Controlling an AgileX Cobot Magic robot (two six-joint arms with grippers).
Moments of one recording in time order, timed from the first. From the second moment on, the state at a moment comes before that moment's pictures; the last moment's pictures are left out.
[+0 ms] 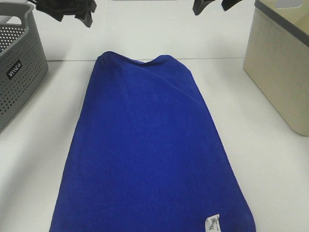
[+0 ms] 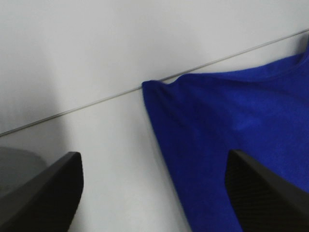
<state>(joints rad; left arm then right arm) -0.18 2.48 -2.59 0.00 1.12 0.08 0.21 2.31 -2.46 0.19 1.20 -0.20</state>
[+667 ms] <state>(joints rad) 0.08 2.02 -2.08 -0.04 1.21 0.10 0.08 1.78 -1.99 0.19 1.22 -0.05</state>
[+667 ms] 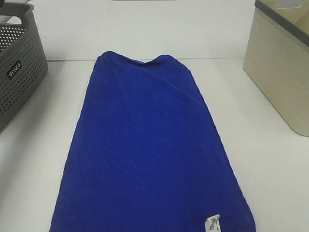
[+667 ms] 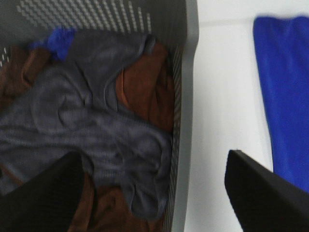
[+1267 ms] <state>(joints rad) 0.08 1.08 -1.12 0.13 1.07 0.00 0.08 0.82 -1.15 0.18 1.22 -0.05</state>
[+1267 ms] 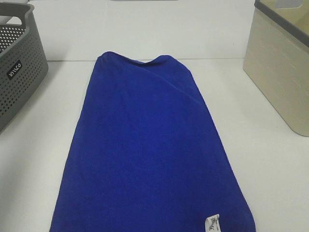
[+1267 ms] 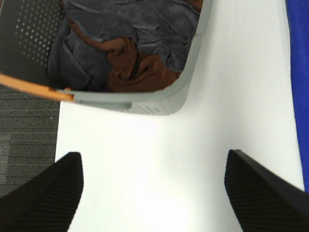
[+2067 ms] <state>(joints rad) 0.08 0.03 -0.56 0.13 1.03 0.03 0.08 0.02 -0.50 0.13 1.20 -0.08</state>
